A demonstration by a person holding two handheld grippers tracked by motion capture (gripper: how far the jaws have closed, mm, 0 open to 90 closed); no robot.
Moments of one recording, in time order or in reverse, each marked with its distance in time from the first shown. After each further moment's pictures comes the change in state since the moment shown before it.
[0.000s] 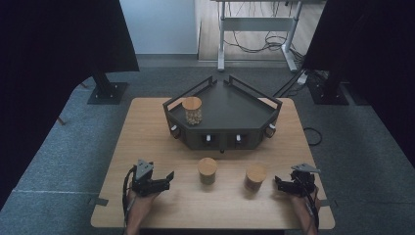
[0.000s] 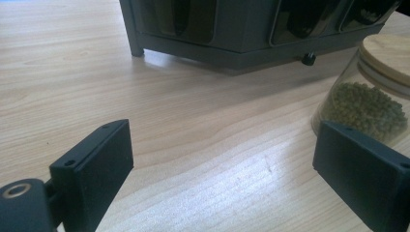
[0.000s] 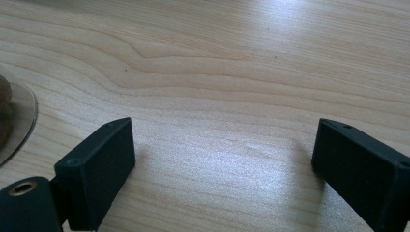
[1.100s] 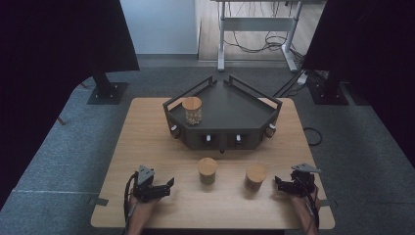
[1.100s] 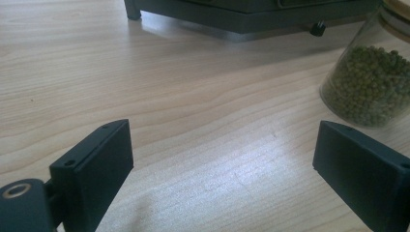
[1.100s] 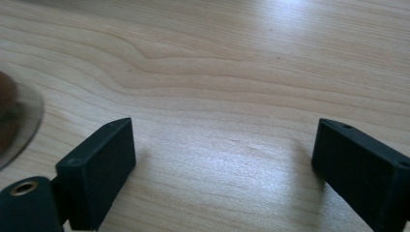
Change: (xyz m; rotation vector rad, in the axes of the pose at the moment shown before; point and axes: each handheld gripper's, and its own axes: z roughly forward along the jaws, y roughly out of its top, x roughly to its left) left arm -0.002 -0.024 0.006 0.053 0.003 -0.022; right arm -0.001 0.000 -0.001 -0.007 0.024 0.003
